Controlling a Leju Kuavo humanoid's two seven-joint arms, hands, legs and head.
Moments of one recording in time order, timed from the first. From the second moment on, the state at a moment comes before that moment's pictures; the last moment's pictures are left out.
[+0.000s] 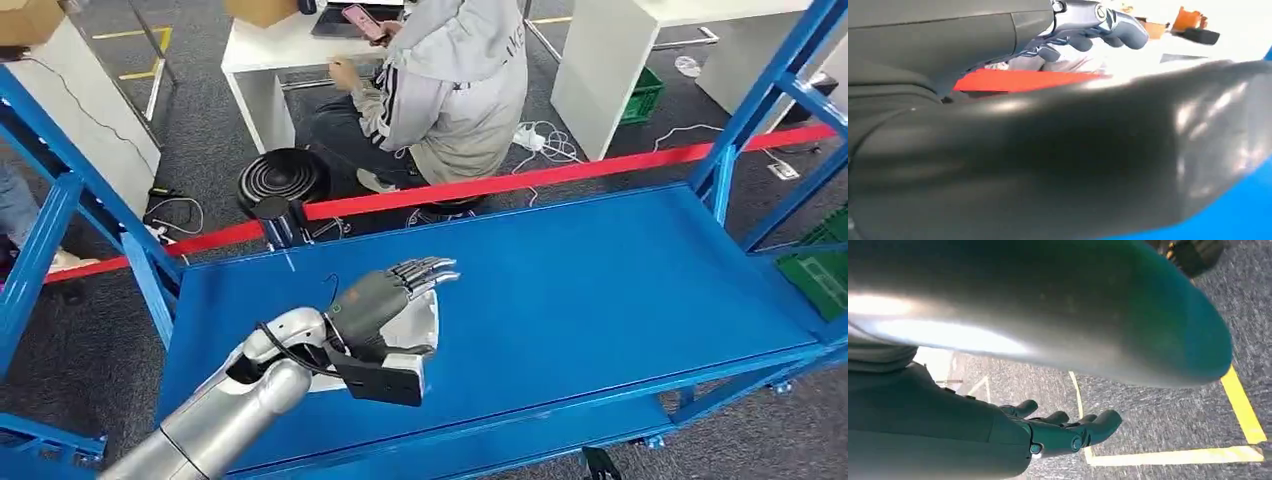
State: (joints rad) left arm -0.80 -0.17 -1.07 -0.69 -0.40 0.05 -0.38; right arm -0.05 0.09 -0.79 -0.16 0.64 0.05 0.25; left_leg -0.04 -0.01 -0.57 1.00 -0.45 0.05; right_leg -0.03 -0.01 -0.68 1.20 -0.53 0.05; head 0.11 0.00
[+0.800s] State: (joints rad) left arm -0.79 -0.13 -1.04 -0.57 -0.41 0.09 -0.37; right arm -0.05 0.12 -0.81 -0.16 0.63 0.03 0.26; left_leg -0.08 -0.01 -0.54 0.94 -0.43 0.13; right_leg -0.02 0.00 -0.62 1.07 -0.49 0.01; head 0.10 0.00
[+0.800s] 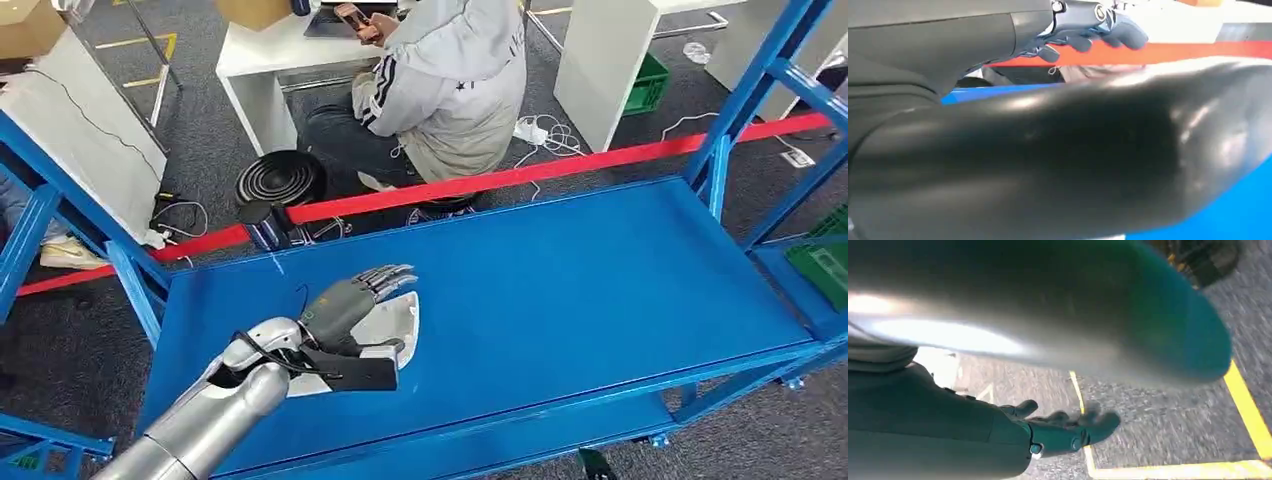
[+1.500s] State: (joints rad) left arm -0.75 -0.12 -1.03 -0.58 -0.41 0.09 -0.37; right arm -0.05 0.11 -0.81 -0.16 0.64 0.03 0.26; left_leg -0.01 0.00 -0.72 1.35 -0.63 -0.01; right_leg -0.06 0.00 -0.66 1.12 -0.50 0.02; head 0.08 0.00
